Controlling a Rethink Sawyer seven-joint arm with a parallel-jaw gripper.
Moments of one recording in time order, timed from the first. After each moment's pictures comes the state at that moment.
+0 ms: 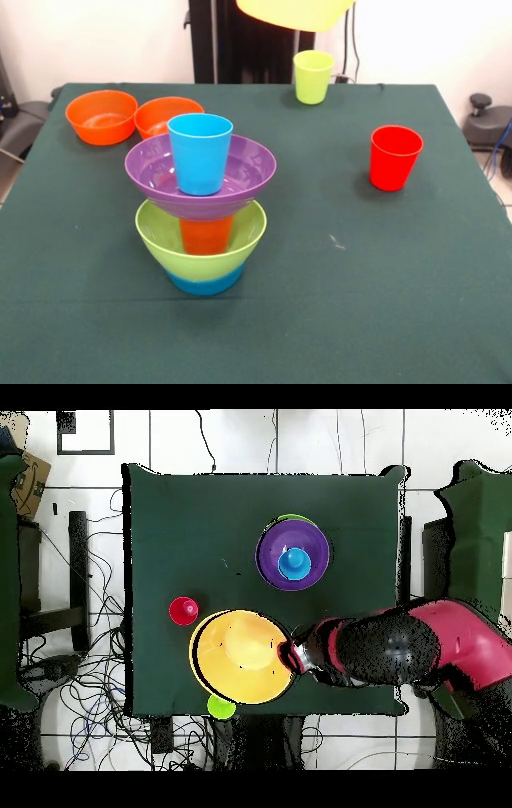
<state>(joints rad) -1.37 -0.87 1.38 2.07 -0.29 1.12 1.49</state>
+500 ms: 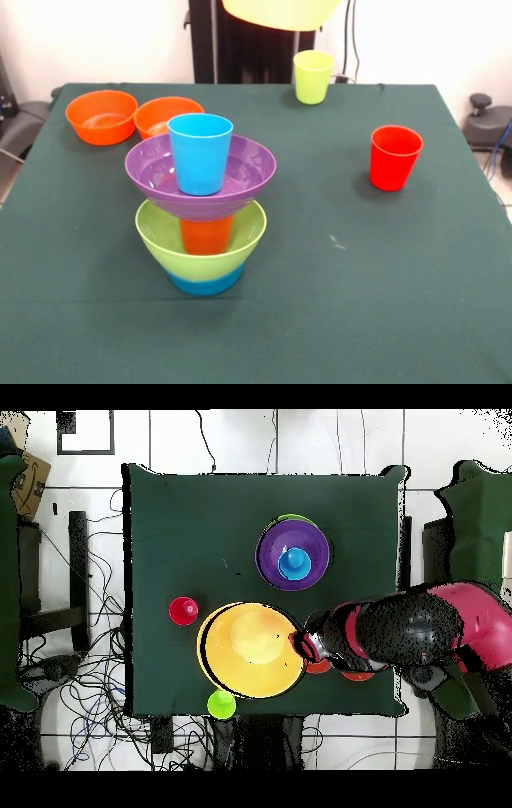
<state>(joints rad) -1.37 -0.76 1.39 1.96 -0.35 1.24 1.46</state>
